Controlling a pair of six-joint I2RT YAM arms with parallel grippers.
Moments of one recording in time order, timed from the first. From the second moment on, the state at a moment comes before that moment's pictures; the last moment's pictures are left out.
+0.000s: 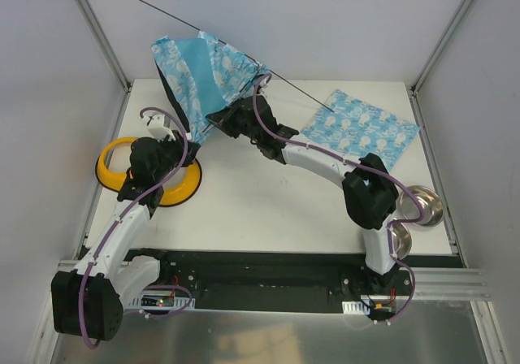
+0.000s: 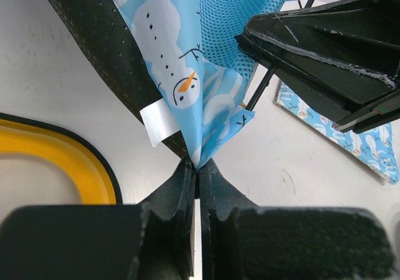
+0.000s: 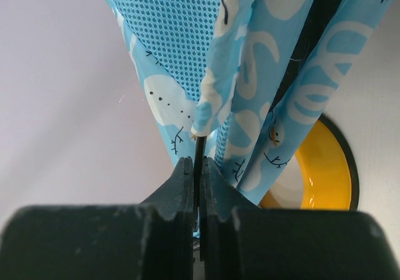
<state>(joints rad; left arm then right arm) -0.12 0.94 0.61 0.07 0.26 -0.42 0.84 2.01 1.64 0.11 0.05 1.29</state>
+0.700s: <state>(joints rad) -0.12 0.96 0.61 0.04 0.29 -0.42 0.86 2.05 1.62 0.17 0.03 1.18</state>
